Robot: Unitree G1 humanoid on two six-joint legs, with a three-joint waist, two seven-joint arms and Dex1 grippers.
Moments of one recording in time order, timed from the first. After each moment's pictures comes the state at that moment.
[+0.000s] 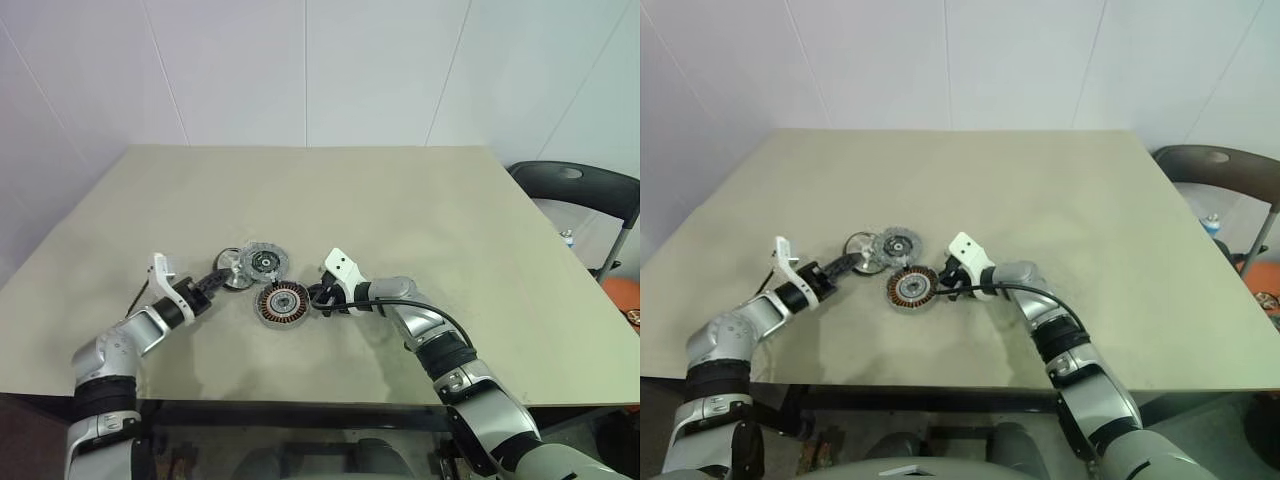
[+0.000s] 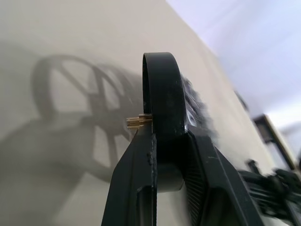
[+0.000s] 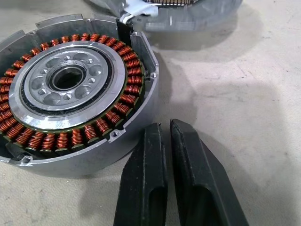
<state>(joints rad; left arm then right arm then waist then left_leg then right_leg) -0.33 0.46 0.42 0.36 -0.75 0.80 -0.62 -0.61 -0.18 0.31 0.50 0.01 0.38 0.80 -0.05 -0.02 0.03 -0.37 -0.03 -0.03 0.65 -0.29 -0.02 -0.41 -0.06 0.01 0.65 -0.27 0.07</state>
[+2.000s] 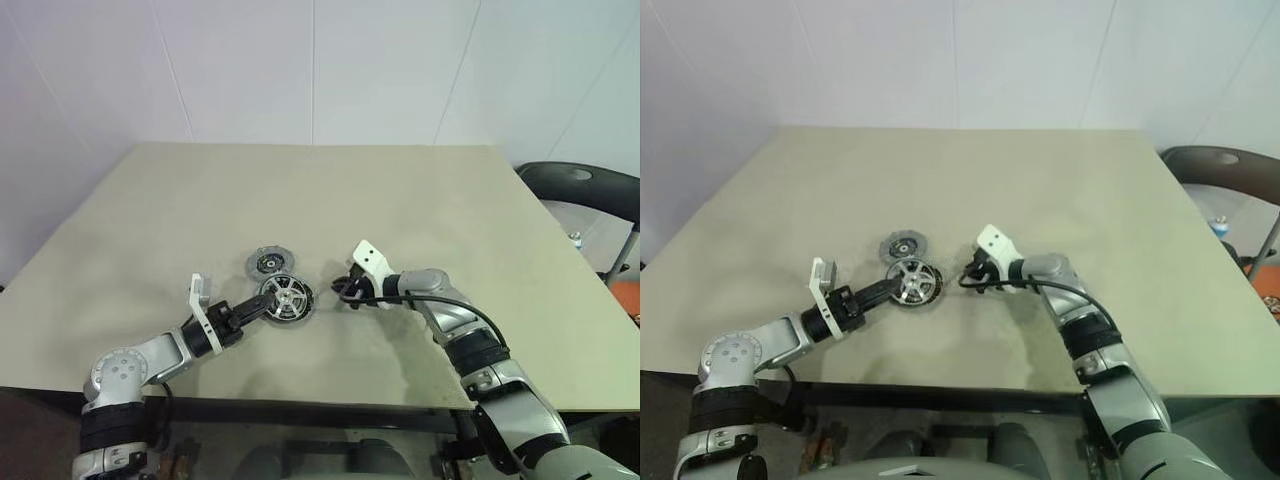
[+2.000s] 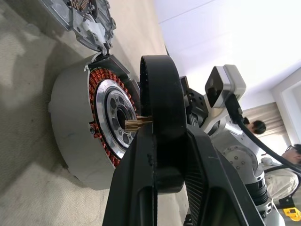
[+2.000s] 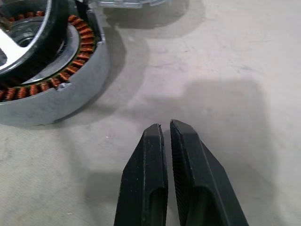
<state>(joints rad) -0.18 0.34 0.33 0.12 -1.15 1.16 -0.52 -0.59 -0.31 0.26 0.40 0.02 0.43 0.86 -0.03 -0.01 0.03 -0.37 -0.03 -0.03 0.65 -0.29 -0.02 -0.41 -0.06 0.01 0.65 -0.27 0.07</state>
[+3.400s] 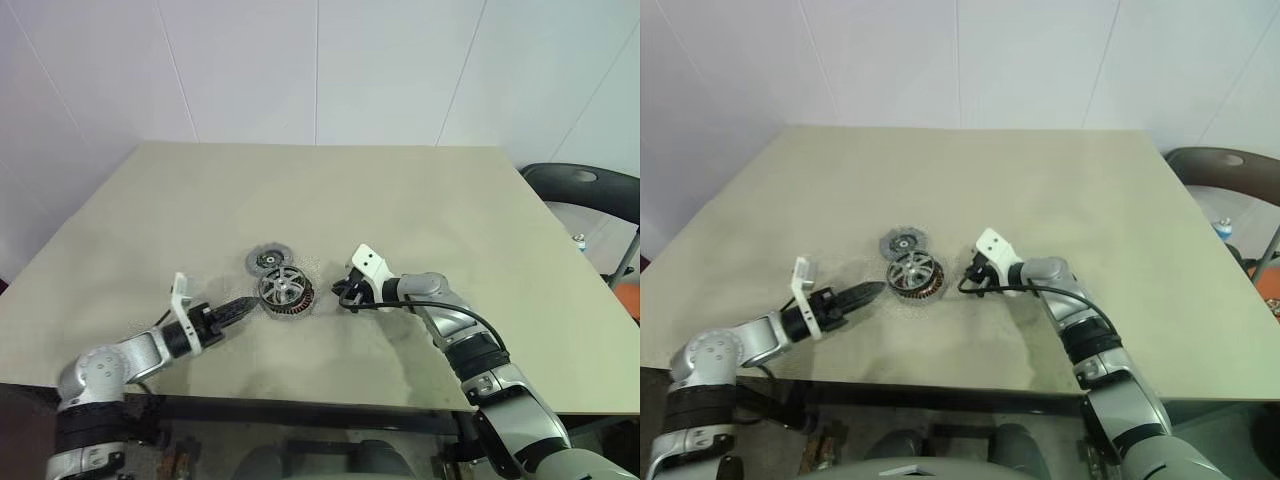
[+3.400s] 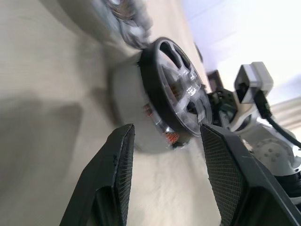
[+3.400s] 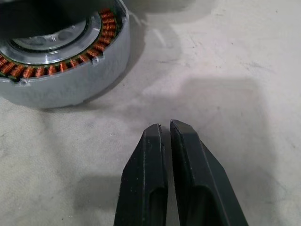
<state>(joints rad) -0.15 0.48 0.34 0.11 -1.00 1.13 -0.65 -0.57 -0.31 0.27 0.40 0.00 0.40 0.84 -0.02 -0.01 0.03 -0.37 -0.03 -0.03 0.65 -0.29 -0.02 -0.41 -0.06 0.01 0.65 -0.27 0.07</state>
